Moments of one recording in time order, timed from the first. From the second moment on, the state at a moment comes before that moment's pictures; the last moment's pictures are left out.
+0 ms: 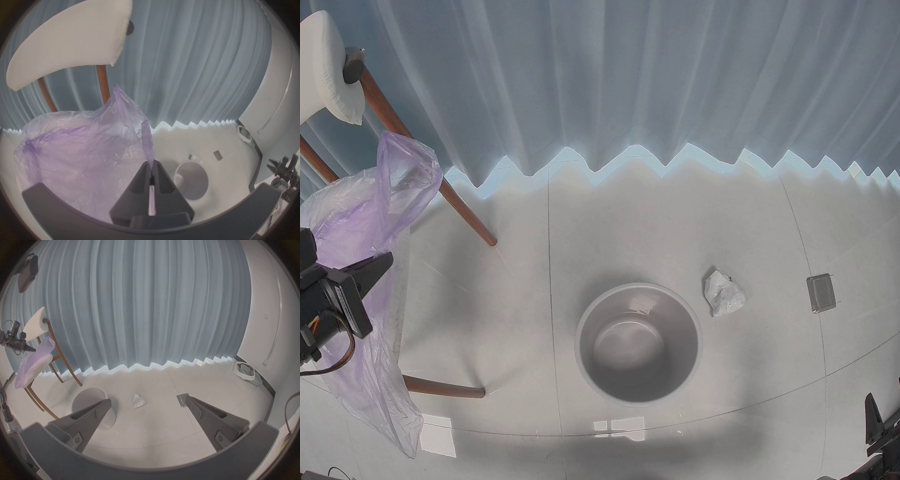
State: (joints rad) left arm -0.43 0.99 -0.62 -0.23 0.17 -0.09; right arm 0.00 0.02 -0.02 0.00 -0.05 0.03
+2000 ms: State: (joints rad) left arm -0.51 1.33 -0.61 -0.55 -0.17 0.16; right arm 0.00 0.02 -0.02 0.00 -0.05 0.02
